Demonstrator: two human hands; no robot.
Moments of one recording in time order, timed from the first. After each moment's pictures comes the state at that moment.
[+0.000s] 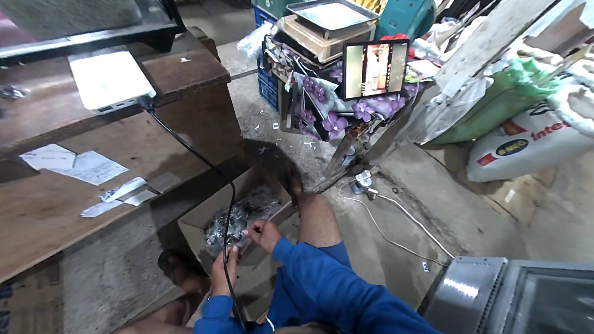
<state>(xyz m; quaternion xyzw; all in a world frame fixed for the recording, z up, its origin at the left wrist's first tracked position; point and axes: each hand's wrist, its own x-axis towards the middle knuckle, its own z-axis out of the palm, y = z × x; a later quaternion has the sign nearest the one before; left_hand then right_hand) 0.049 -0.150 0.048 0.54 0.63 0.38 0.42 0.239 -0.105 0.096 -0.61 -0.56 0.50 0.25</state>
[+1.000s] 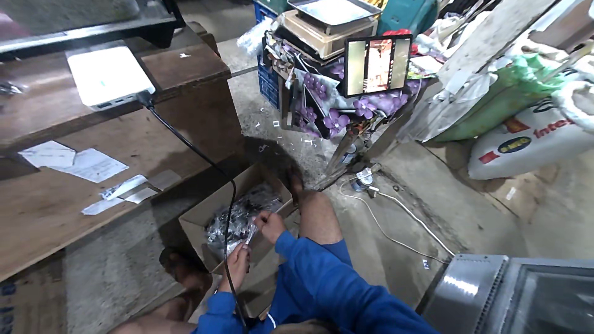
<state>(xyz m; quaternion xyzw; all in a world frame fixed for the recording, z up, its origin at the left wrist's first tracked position) 0.065 -0.153 0.068 0.51 0.58 0.29 0.57 0.248 -0.096 0.112 -0.67 -0.49 0.49 0.27</state>
